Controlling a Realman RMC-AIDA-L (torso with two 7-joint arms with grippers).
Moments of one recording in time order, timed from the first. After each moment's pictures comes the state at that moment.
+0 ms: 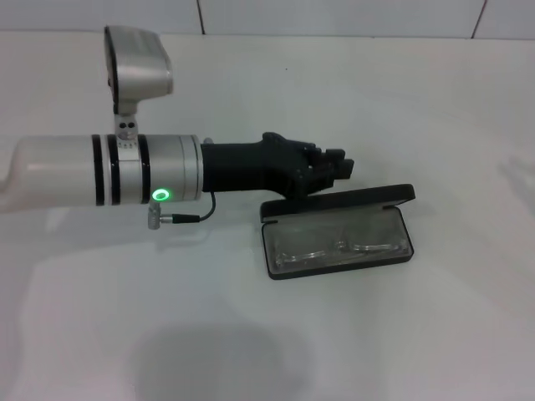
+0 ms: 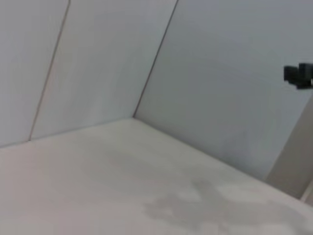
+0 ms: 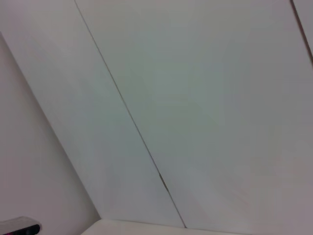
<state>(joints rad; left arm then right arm) -0.77 -2.10 1.04 0.32 1.65 1.32 -1.39 0.30 2.00 -0.32 -1.25 -1.77 -1.87 2.00</state>
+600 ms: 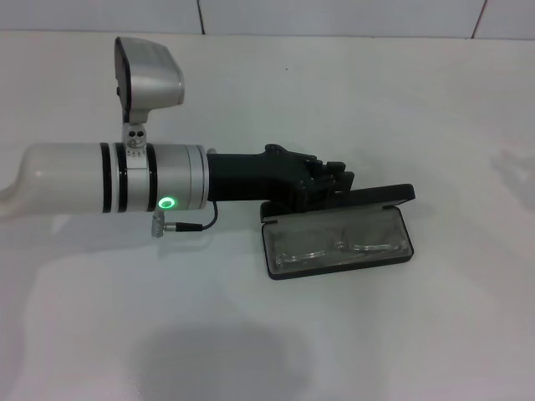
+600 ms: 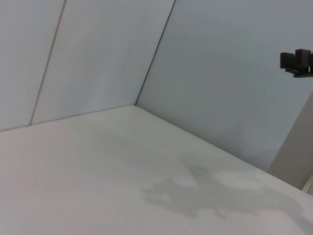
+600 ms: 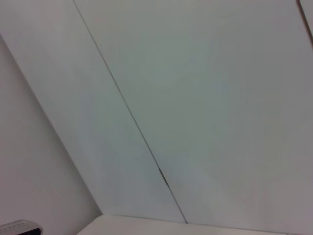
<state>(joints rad) -0.78 -2.10 1.07 0.29 1.65 1.28 -1.39 0.32 1.99 -0.35 -1.21 -1.79 -1.84 1.99</state>
